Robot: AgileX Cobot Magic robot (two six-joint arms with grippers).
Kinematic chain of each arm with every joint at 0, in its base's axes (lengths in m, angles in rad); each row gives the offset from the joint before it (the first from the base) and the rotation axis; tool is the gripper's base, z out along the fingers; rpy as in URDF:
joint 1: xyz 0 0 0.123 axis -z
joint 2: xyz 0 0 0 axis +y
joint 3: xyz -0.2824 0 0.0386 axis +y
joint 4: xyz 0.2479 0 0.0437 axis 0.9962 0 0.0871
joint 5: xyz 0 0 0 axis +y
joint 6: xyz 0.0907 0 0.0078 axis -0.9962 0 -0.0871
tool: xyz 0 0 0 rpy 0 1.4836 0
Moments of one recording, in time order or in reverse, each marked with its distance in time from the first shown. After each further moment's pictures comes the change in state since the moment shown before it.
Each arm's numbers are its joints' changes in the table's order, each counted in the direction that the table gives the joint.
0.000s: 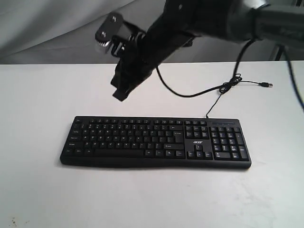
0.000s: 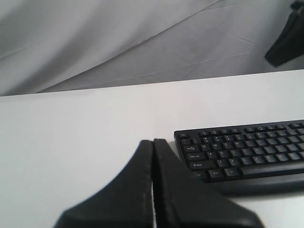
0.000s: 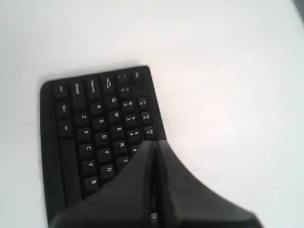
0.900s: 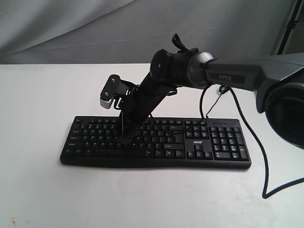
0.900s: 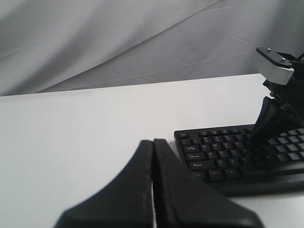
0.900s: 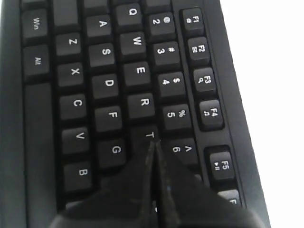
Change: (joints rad) left arm 0.000 0.000 0.000 0.000 0.000 0.000; right arm -0.001 0.294 -0.022 0.069 -0.019 0.145
